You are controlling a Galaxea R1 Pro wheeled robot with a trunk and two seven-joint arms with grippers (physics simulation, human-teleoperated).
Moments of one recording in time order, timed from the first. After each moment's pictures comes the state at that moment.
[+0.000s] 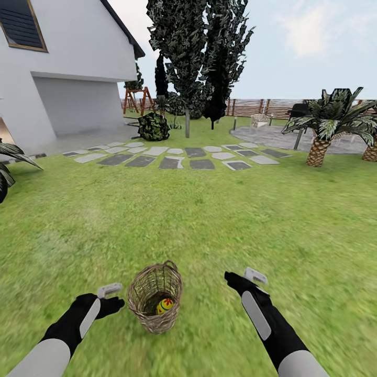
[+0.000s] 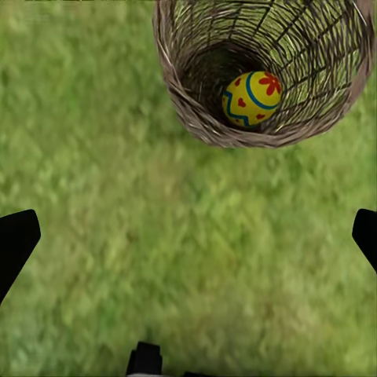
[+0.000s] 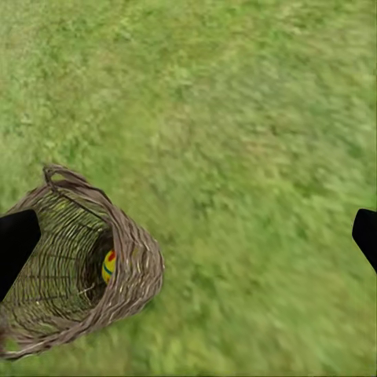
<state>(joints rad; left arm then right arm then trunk) -0.59 0.11 0.09 -0.60 0.21 0.59 0.04 -0.50 0.04 0.15 -0.92 -0.60 0.30 -0.37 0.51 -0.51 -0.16</state>
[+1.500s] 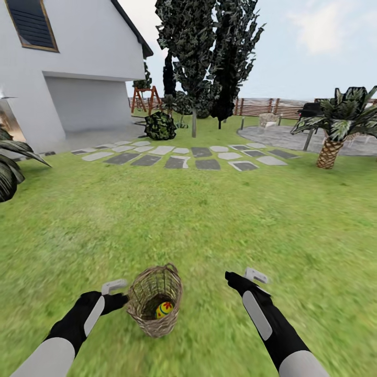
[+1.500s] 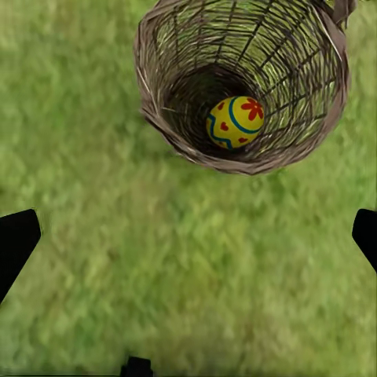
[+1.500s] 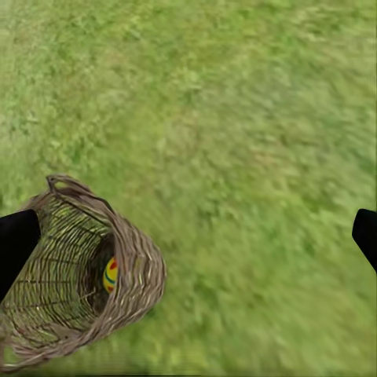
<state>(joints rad) -0.59 0.09 0.08 -0.63 0.21 0.58 0.05 -0.50 0.04 0.14 -0.93 -0.60 0.30 -0.37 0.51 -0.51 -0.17</state>
